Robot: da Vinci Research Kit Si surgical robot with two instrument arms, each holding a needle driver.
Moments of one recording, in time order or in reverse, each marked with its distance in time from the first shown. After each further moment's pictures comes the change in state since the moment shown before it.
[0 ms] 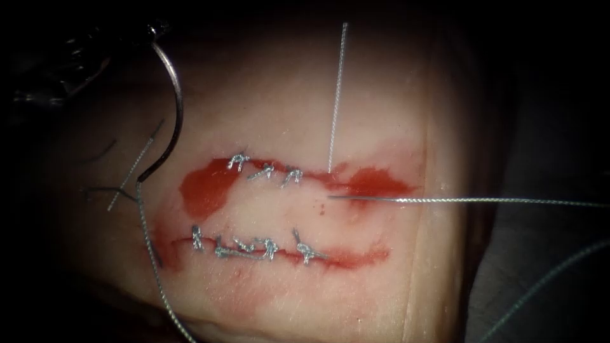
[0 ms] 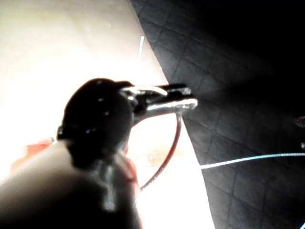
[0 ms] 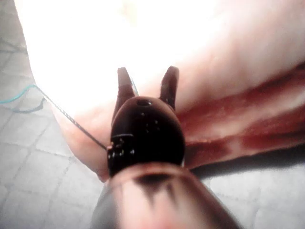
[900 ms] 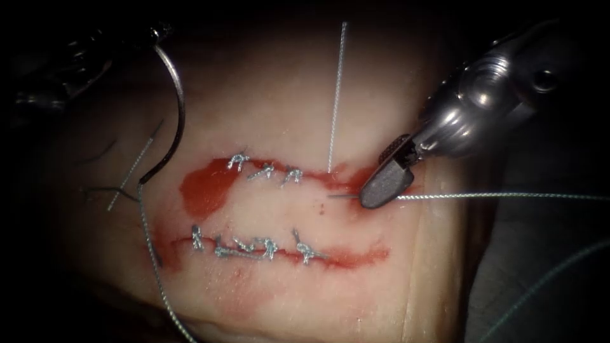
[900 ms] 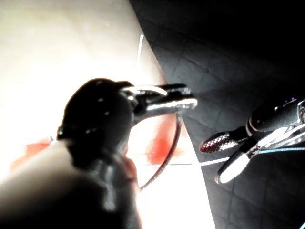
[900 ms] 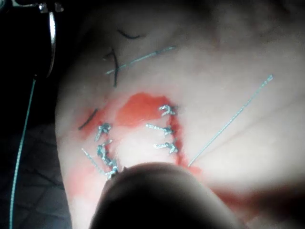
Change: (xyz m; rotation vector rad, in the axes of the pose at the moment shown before) right arm -0.007 0.008 0.018 -0.277 0.640 0.038; left arm 0.000 0.000 0.000 -0.004 0.007 -0.003
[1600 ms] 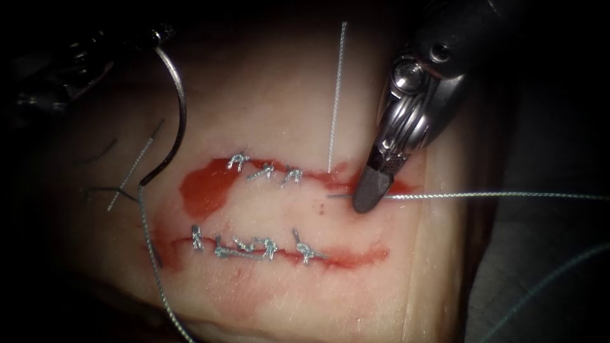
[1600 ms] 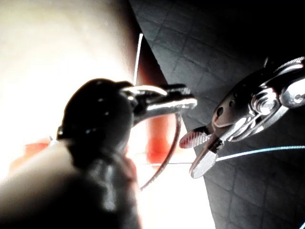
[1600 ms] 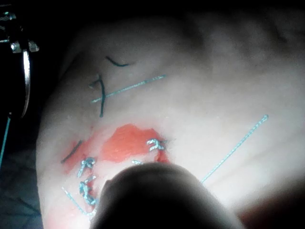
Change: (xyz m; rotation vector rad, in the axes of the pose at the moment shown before) right arm -0.002 -0.003 0.003 0.120 0.252 0.003; left arm 0.000 0.000 0.000 -0.002 0.005 0.000
